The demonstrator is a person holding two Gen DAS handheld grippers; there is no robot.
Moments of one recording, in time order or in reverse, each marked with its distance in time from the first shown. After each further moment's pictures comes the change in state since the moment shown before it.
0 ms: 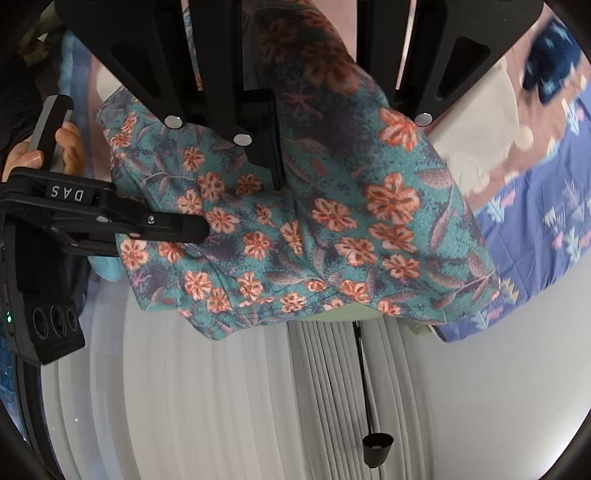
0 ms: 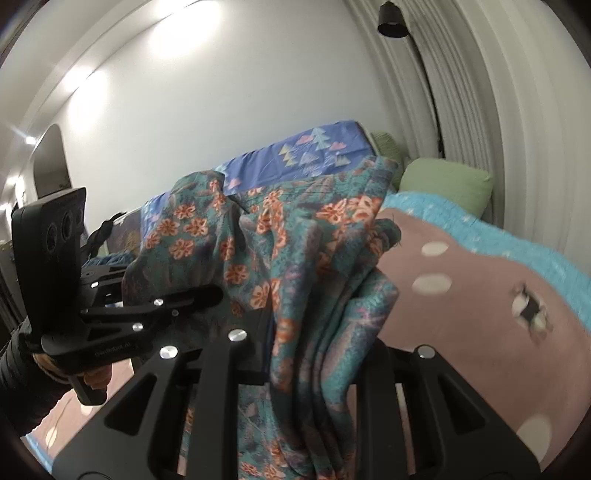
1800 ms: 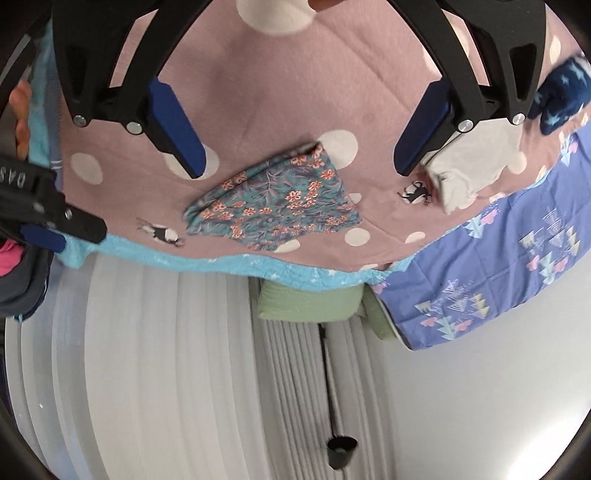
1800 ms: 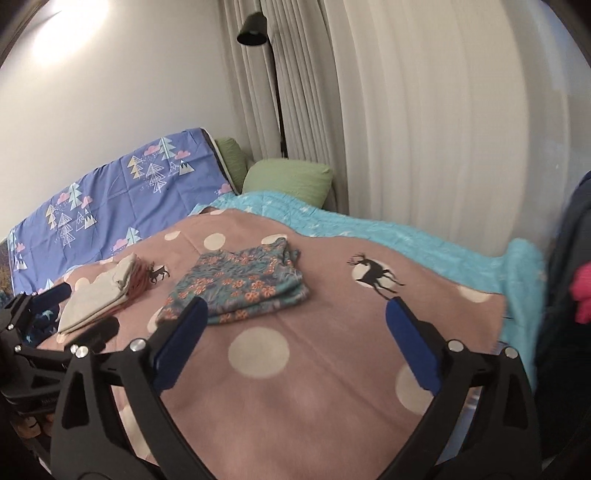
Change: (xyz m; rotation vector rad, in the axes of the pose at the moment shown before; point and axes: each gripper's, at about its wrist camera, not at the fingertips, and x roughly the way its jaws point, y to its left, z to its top) left arm 0.020 -0.030 -0.038 -0.099 -0.049 0.142; right arm -0.074 -0.006 -0.046 0.111 -0.030 -0.630
